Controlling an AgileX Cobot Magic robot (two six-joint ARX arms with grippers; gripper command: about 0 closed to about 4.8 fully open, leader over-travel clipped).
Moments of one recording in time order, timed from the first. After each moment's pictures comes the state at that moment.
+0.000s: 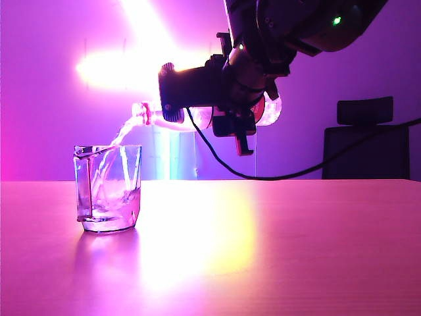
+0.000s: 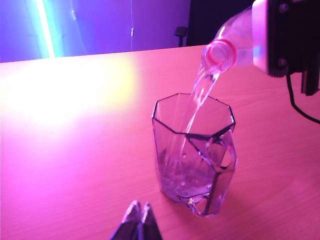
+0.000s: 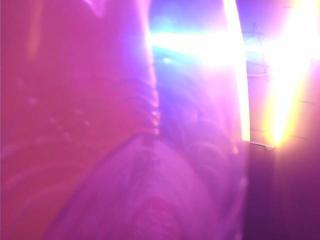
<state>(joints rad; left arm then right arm) -0.34 0.00 0.01 -0.09 0.05 0.01 0.69 1.79 1.03 0.56 0.47 -1.56</state>
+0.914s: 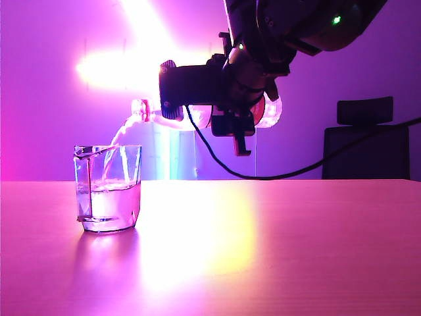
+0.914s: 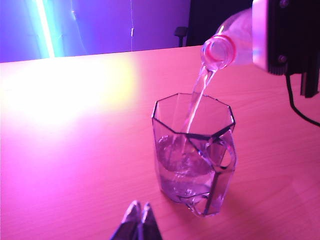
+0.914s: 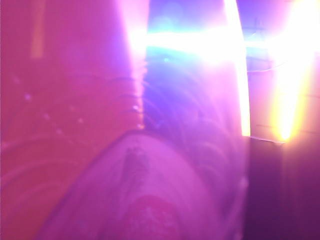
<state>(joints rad) -0.34 0.00 0.01 -0.09 0.05 0.01 0.69 1.79 1.03 0.54 0.47 -1.50</state>
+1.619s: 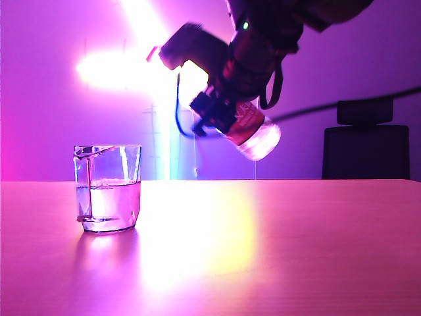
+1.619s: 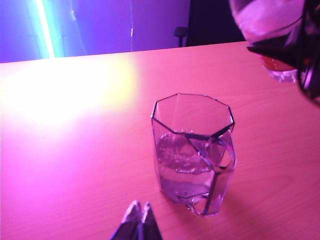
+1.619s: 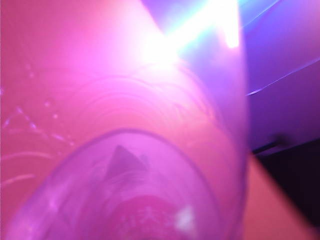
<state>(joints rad) -0.34 0.00 0.01 -0.09 0.05 0.01 0.71 1.70 1.03 0.34 0.43 -0.64</state>
